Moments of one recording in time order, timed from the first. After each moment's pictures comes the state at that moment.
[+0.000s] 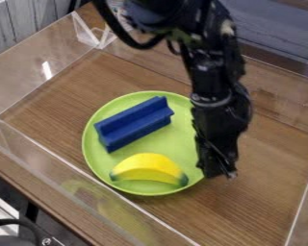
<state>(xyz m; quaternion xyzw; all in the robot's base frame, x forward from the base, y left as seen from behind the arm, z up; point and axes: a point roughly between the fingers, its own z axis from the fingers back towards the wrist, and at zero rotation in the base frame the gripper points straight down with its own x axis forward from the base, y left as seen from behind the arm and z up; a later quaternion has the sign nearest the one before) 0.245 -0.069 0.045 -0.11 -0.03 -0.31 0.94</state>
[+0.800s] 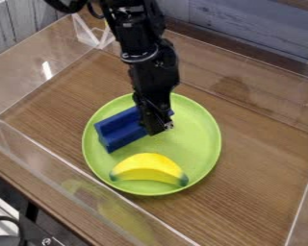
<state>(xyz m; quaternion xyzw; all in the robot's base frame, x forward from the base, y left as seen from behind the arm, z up) 0.248 0.014 0.060 -0.09 -0.05 -0.26 0.96</state>
